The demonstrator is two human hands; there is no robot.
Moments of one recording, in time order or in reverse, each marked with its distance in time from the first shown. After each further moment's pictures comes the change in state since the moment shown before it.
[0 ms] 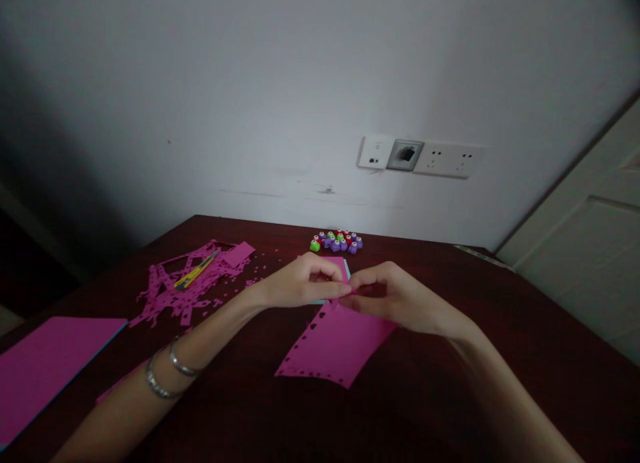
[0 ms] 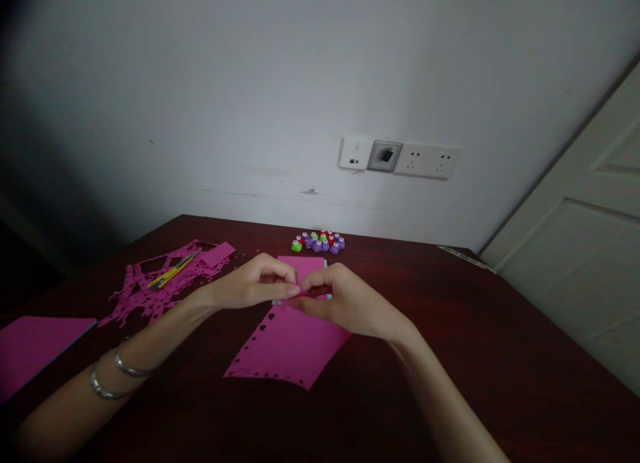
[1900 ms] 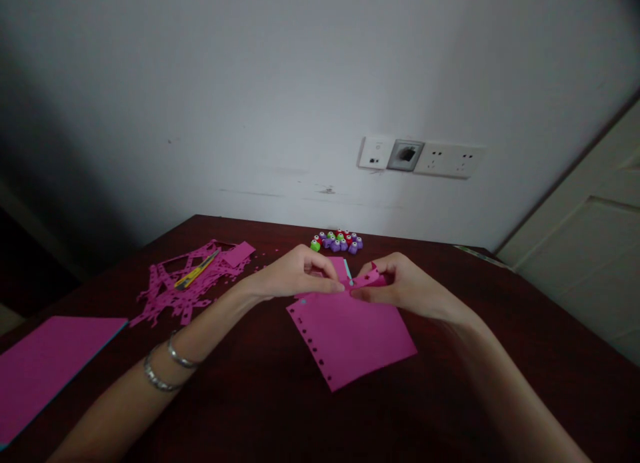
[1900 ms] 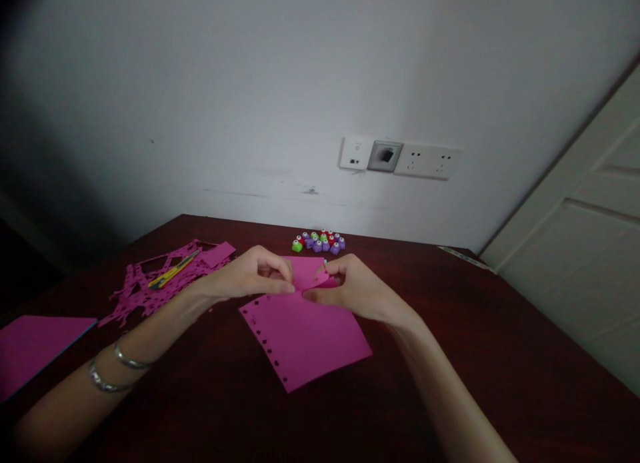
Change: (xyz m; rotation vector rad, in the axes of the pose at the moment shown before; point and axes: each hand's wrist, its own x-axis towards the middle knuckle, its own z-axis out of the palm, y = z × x) left_hand -0.002 -0.011 -0.007 -0.115 0.053 -0.075; right_hand 0.001 0.007 -0.009 0.067 0.095 0.130
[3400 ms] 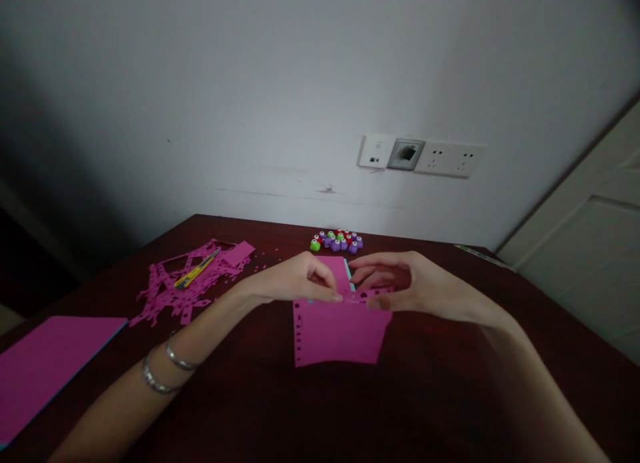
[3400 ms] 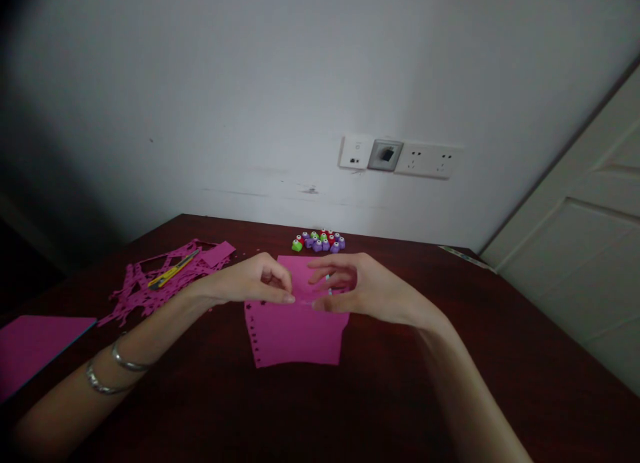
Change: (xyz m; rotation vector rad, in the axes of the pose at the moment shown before) left_hand -0.001 -0.005 -0.001 0.095 -0.099 -0.108; right_hand -0.007 -0.007 -0.010 0.075 -0.087 0.043
